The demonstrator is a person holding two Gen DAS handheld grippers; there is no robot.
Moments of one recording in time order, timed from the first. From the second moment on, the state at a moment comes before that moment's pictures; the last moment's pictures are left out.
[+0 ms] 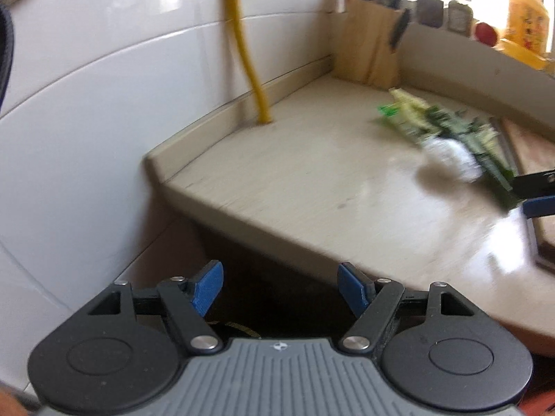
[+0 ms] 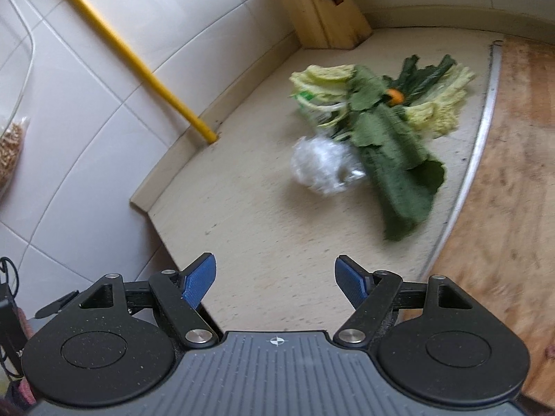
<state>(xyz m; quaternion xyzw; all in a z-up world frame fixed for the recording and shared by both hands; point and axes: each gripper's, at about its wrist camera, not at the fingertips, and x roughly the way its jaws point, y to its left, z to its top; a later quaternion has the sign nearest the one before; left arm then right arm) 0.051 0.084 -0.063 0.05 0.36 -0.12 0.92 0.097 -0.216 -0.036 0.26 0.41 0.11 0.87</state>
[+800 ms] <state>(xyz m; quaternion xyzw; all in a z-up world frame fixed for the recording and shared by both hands) 0.096 -0.063 -0.029 0.02 0.33 -0.24 0.91 0.079 -0.332 -0.038 0.31 0.36 0.03 0.88</state>
